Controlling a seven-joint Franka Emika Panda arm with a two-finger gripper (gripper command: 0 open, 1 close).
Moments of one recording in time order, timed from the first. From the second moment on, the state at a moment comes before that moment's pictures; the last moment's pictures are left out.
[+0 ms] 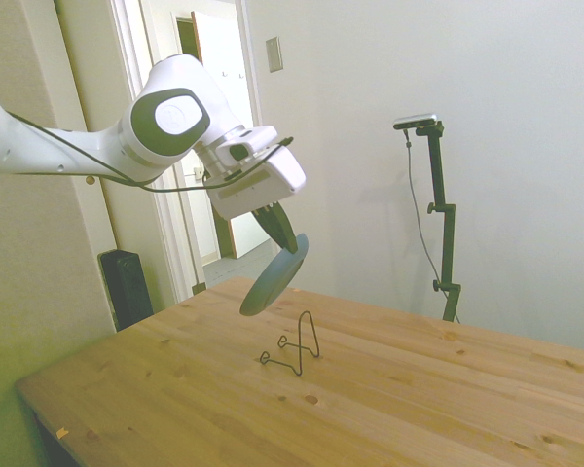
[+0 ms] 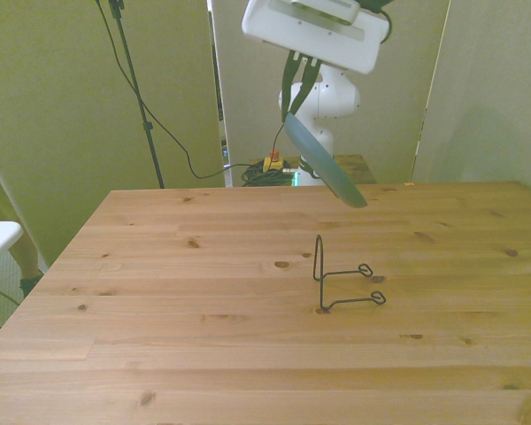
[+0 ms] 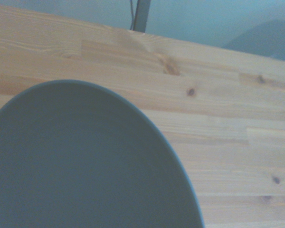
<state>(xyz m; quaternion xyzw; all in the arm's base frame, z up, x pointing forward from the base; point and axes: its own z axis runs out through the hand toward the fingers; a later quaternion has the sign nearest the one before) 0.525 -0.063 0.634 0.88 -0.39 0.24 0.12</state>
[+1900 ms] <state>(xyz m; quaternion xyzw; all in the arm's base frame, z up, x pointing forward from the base) 0.573 0.067 0.468 0.79 -0.32 0.37 0.36</state>
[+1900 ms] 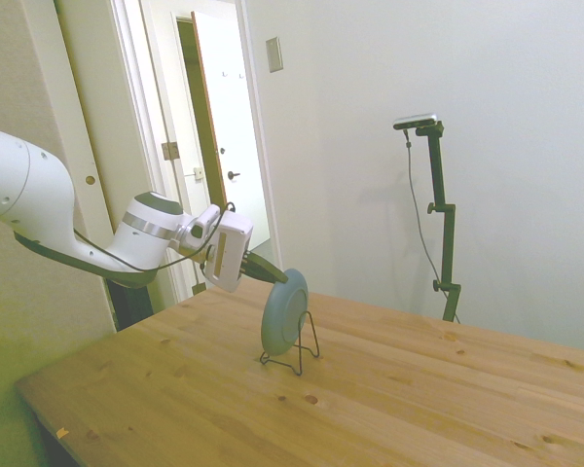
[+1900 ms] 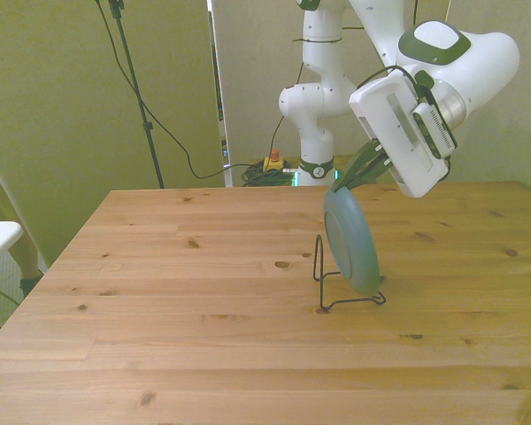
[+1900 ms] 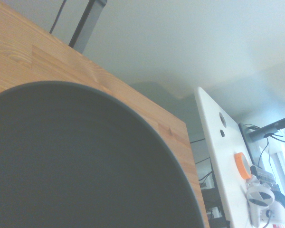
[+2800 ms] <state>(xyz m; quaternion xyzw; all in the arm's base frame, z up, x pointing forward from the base) 0.570 0.051 0.451 0.80 -0.34 0.36 0.33</state>
